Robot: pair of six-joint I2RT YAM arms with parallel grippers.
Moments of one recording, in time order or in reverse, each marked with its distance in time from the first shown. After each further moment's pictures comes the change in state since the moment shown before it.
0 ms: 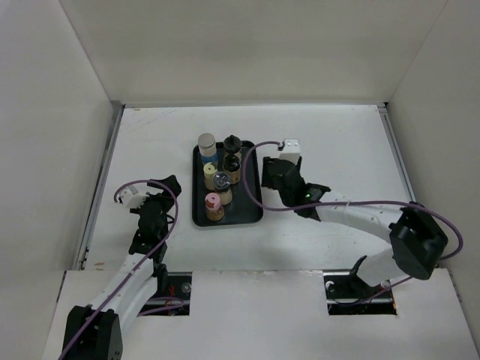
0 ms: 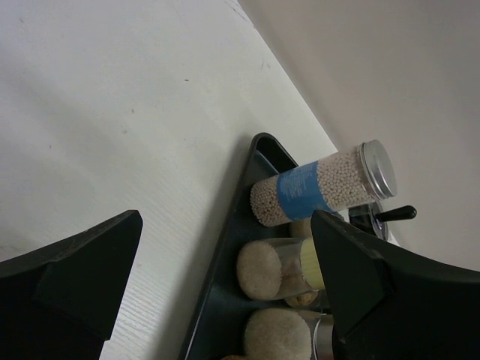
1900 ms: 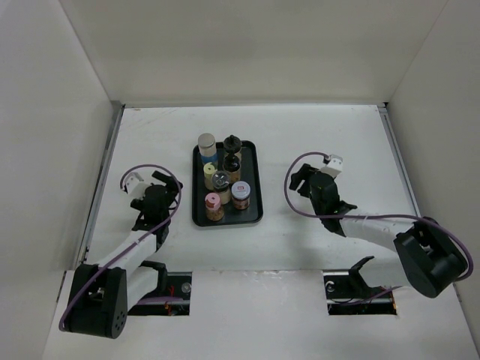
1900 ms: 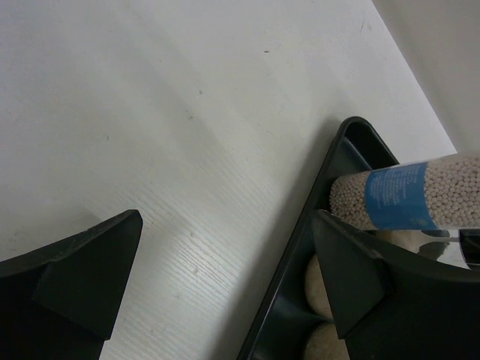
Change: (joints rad) left arm 0.044 0.324 0.152 -0.102 -0.004 0.041; right arm -0.251 -0.126 -0.414 0.412 -0.190 0.190
